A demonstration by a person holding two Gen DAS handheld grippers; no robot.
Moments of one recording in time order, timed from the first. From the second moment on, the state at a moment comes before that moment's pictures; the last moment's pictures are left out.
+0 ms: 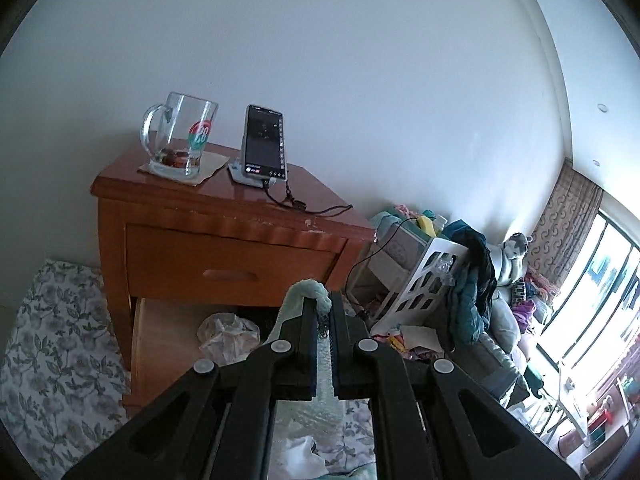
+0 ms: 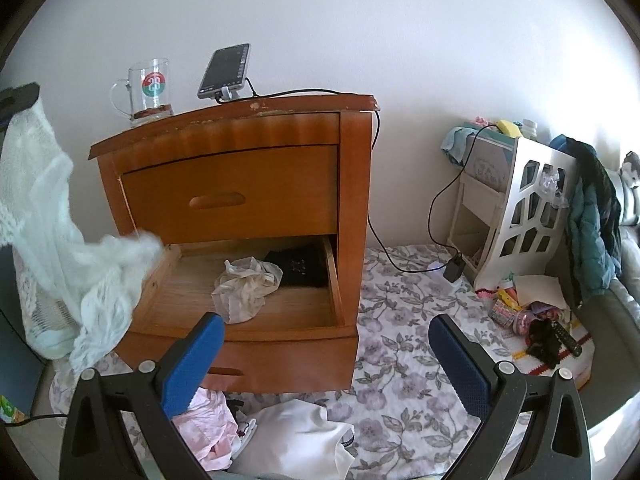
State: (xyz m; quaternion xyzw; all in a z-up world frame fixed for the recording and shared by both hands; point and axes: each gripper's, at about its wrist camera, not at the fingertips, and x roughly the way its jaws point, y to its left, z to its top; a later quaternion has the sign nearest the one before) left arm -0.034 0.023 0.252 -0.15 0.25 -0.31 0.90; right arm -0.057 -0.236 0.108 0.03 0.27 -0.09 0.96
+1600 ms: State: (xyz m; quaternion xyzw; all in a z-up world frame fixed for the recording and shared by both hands) left arm 0.011 -0.025 -0.063 -0.12 0.61 -0.18 0.77; right arm -0.034 -0.228 0.055 0.02 0.34 -0.07 0.94
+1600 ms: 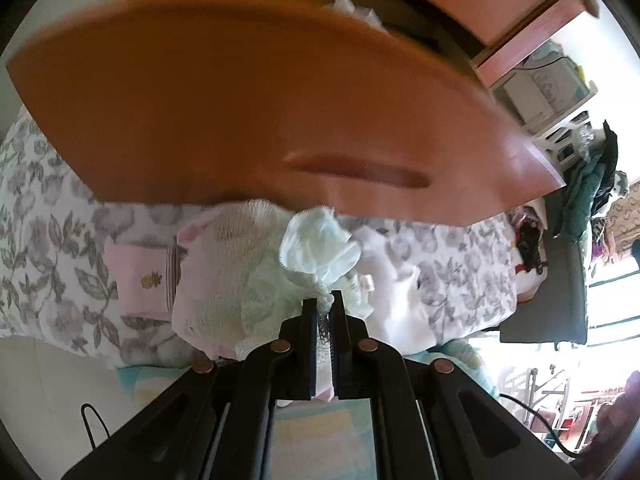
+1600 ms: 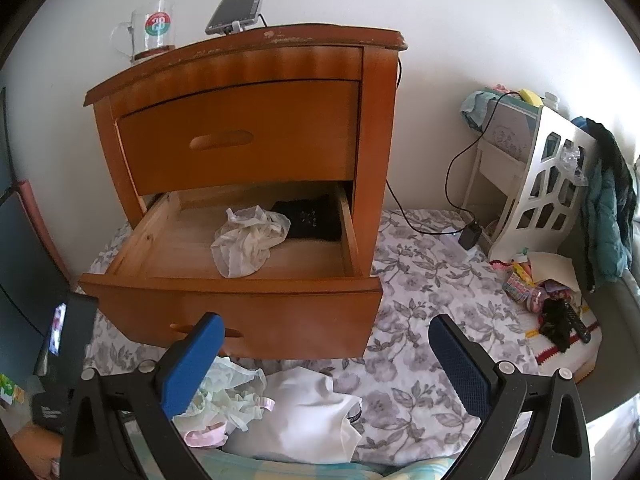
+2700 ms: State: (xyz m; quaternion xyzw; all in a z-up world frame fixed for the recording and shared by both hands) left arm 0.005 -0.023 -0.067 -0.12 0.62 -0.16 0.76; right arm -0.029 -0.221 0.045 0.01 0.36 -0.07 0.93
